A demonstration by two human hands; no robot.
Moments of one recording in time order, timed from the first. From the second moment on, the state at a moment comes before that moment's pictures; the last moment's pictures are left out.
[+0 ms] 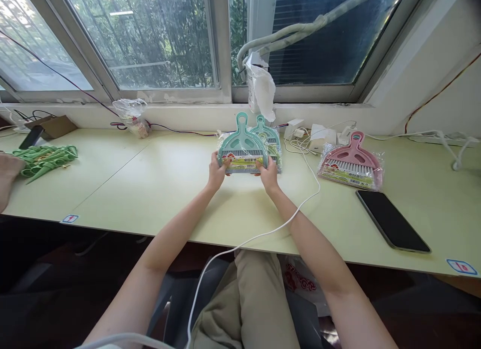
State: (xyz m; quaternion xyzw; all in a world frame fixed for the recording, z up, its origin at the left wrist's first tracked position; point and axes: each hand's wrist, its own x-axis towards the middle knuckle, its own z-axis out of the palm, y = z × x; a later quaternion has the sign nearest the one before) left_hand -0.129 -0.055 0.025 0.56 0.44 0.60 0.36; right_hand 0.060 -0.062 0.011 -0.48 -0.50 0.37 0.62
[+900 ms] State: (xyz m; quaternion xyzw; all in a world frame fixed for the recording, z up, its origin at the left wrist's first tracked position) left_hand -0.134 -0.054 0.031 0.56 0.44 0.59 0.37; right_hand 0.053 -0.070 0.014 -0.49 -0.47 0.36 0.64
